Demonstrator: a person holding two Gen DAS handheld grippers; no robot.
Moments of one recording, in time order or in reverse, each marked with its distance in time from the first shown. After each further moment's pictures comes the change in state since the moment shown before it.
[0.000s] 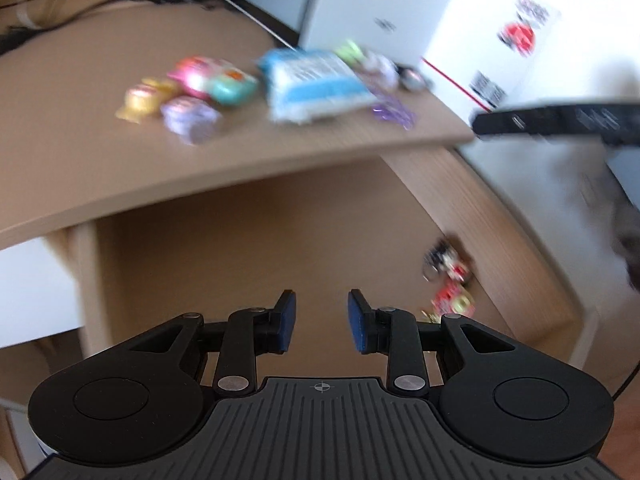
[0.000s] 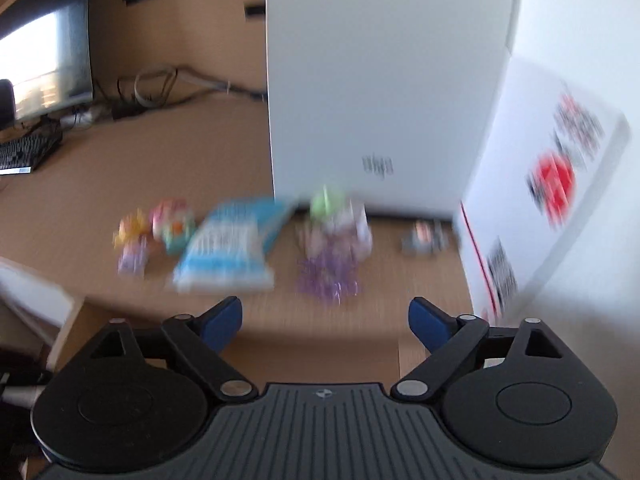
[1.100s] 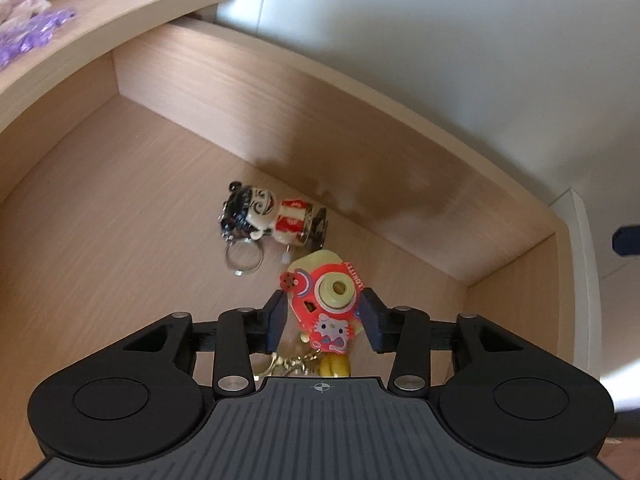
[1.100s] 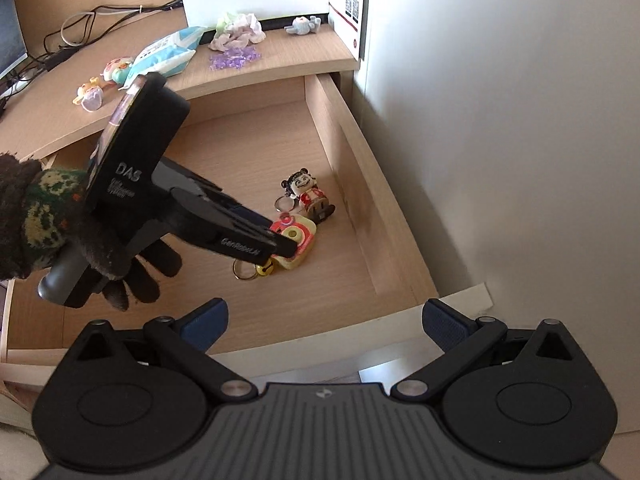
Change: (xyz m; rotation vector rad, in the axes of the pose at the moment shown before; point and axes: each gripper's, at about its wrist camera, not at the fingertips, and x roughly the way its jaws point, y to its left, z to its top) left arm 0.161 -0.137 0.002 0.473 0.254 -0.310; right arm -0.086 -0.008 -0.176 0.251 0.211 -0.165
